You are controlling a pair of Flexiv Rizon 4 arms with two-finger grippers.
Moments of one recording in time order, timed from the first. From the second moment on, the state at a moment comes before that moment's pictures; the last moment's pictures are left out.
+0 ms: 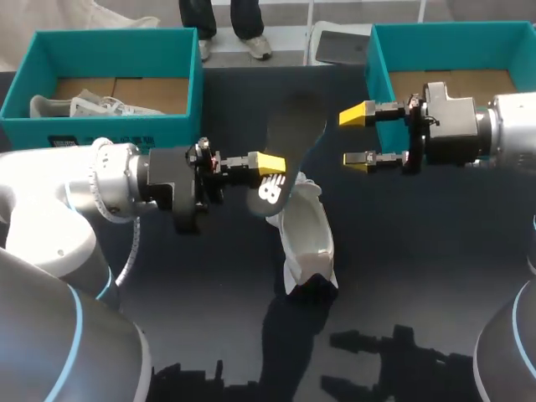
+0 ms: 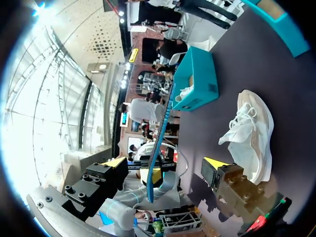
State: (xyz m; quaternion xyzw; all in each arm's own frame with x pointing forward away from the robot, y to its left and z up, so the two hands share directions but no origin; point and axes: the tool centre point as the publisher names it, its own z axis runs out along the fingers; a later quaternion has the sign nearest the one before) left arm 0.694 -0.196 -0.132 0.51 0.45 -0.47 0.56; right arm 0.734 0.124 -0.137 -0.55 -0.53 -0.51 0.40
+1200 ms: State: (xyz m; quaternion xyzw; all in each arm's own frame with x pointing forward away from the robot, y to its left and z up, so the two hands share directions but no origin) left arm 0.693 -0.250 -0.149 0.50 0.45 -0.46 0.58; right arm 0.755 0.144 -0.146 -0.53 -0.53 -0.50 0.43
